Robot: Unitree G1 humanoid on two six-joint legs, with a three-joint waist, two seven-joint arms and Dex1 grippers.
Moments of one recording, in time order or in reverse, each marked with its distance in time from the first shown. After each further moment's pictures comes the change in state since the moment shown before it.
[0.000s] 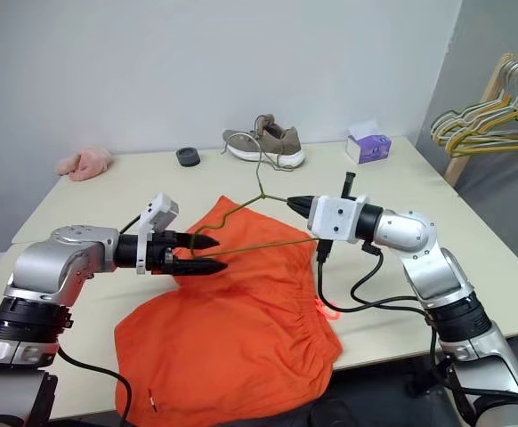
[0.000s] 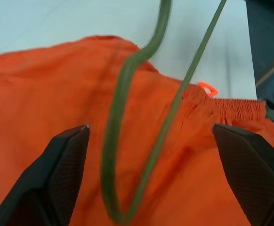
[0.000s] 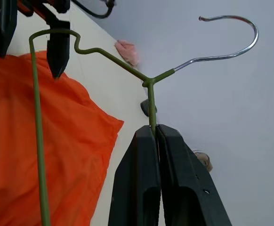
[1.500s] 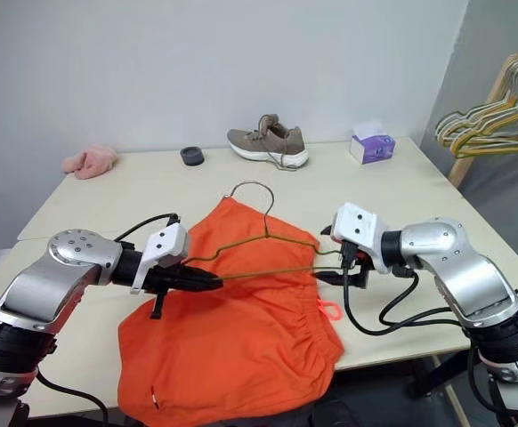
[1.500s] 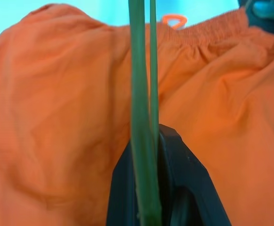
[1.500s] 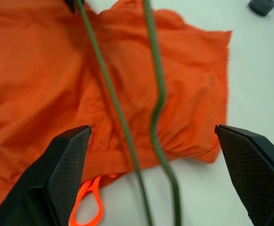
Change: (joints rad) left arm 0.128 0.114 -0.074 -0.244 0.150 -0.262 -0.077; right arm 0.052 -0.223 0.033 -0.271 0.296 0.806 0.233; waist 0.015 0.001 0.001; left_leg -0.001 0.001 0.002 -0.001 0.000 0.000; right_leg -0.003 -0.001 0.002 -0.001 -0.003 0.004
